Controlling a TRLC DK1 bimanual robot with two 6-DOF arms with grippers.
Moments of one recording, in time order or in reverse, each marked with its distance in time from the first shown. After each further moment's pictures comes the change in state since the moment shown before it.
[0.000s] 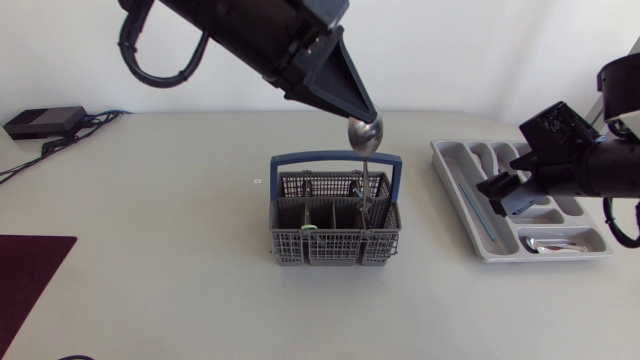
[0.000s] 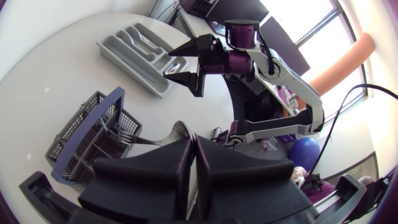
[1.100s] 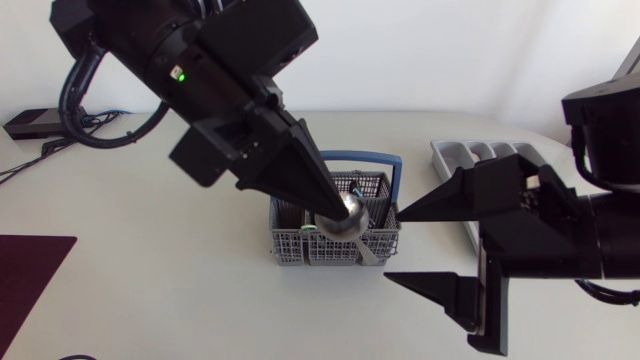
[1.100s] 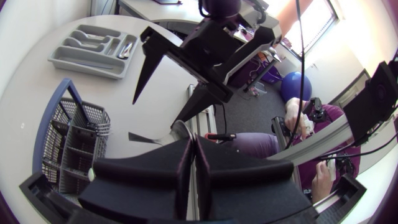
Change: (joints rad) left arm -0.052 -0.140 -0.263 -0.181 0.096 0.572; right arm 0.628 -0.238 -0.055 -0.131 -0.237 -0.033
